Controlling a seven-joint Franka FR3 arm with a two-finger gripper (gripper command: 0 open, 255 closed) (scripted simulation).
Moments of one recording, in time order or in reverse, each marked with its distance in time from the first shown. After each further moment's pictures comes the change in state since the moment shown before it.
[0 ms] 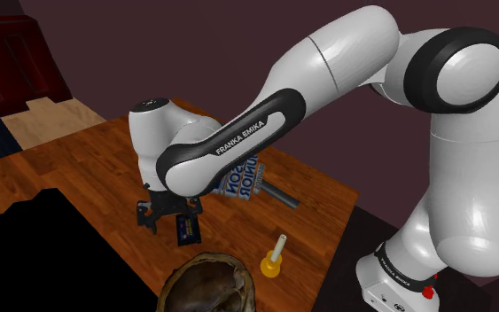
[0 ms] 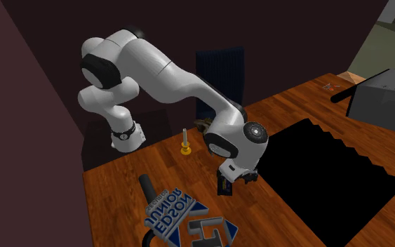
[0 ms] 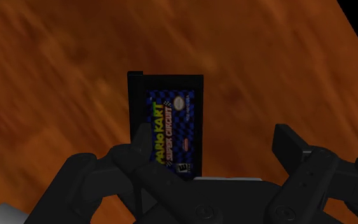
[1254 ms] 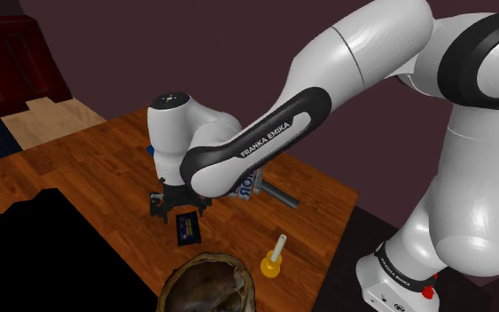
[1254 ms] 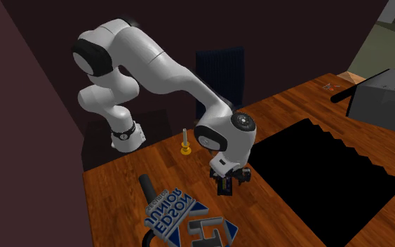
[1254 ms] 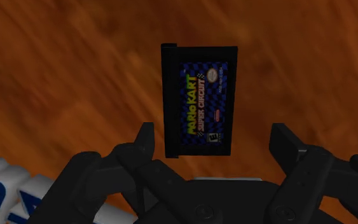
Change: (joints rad) arm -0.014 -0.124 -0.022 -0.143 -0.055 0.095 0.027
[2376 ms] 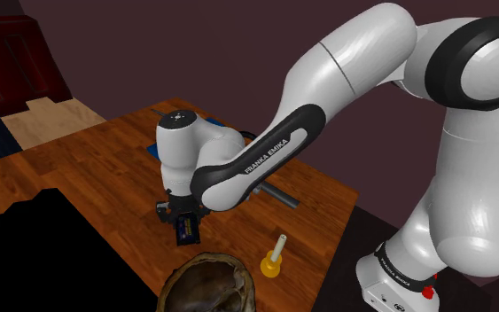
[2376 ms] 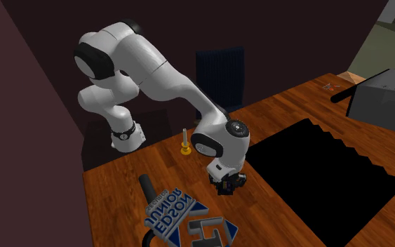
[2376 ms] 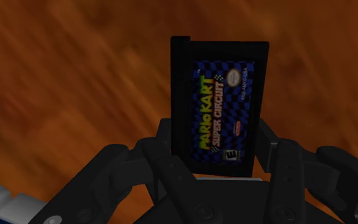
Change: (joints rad) arm 0.016 0.034 -0.032 -0.053 -0.062 0.106 0.039
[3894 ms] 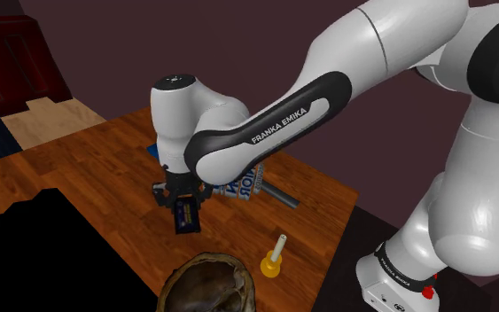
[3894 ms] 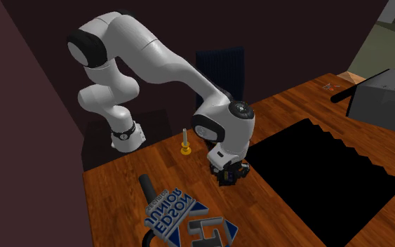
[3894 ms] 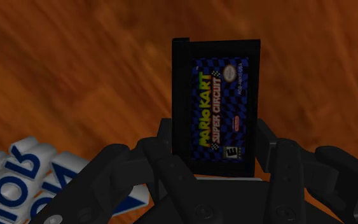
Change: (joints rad) arm -0.034 -0.121 0.043 0.031 0.083 -0.145 -0.056
